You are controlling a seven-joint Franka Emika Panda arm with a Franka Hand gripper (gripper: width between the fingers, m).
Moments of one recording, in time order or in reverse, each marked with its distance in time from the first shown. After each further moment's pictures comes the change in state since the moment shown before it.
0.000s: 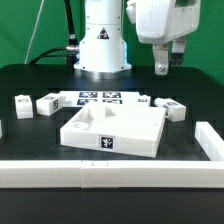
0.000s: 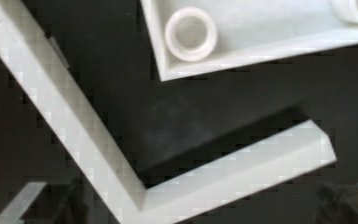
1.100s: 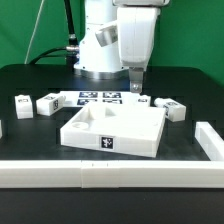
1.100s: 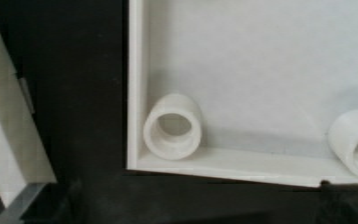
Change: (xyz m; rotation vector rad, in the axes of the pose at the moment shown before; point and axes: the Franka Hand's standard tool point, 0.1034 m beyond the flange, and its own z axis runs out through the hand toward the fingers) arm -0.060 -0.024 0.036 -0.002 -0.018 -0.241
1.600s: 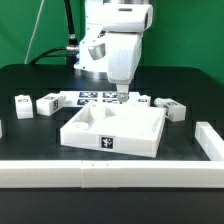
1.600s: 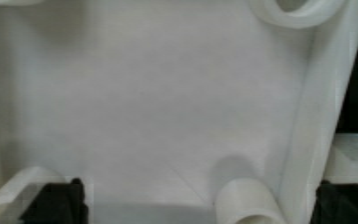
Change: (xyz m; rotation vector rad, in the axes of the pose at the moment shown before) arm -0.017 -0.057 0.027 0.061 -0.011 0.009
